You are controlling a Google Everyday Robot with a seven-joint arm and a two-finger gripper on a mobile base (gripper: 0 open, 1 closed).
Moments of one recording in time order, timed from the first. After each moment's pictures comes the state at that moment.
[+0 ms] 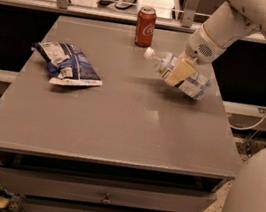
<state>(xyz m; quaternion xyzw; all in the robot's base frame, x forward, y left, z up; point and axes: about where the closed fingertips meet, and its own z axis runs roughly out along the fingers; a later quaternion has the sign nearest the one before) 0.637 -0.124 0.867 -0.57 0.79 0.14 0.18</state>
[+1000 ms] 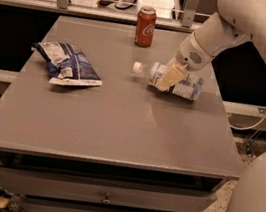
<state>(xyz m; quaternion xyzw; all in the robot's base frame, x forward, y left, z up) 0.637 -0.099 0.847 -0.58 0.78 0.17 0.19</state>
